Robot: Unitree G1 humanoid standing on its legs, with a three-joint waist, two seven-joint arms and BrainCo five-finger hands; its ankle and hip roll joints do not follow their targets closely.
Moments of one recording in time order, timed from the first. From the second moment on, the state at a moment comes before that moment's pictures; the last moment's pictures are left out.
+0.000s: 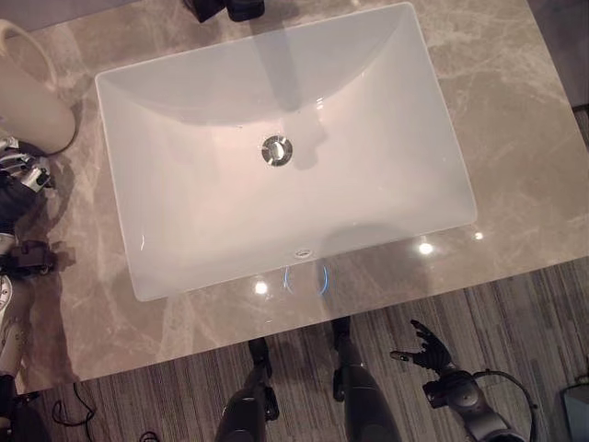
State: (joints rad) left arm -0.11 0.98 0.23 0.22 -0.61 -0.41 0.04; right arm 0.02 -0.47 0.27 0.72 0.02 -0.19 -0.13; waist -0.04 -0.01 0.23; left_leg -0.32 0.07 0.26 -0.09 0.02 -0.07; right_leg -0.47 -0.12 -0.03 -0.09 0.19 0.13
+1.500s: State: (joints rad) left arm -0.23 1.04 0.11 0.29 -0.51 -0.39 0.09; right arm 0.00 -0.47 0.33 0.83 0.02 -0.19 -0.15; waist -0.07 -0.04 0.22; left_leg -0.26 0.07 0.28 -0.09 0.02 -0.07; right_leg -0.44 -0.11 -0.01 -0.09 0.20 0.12
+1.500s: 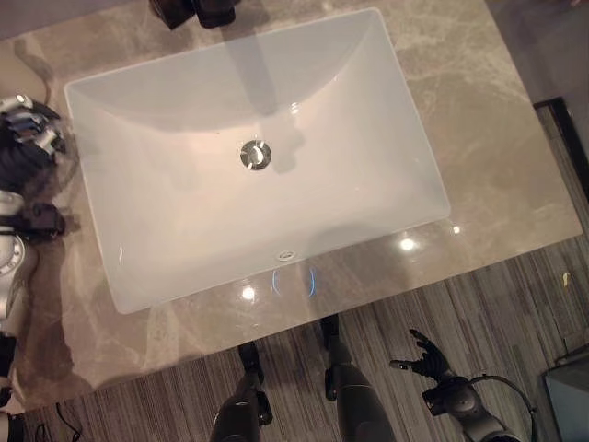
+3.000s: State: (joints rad) left arm -0.65 1.06 0.01 0.64 -0.46 -0.28 0.30; right arm -0.01 -0.45 0.36 0.89 0.01 -0.18 -0.15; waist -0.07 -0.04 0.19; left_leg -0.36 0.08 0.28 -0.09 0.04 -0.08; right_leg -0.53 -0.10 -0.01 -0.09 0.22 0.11
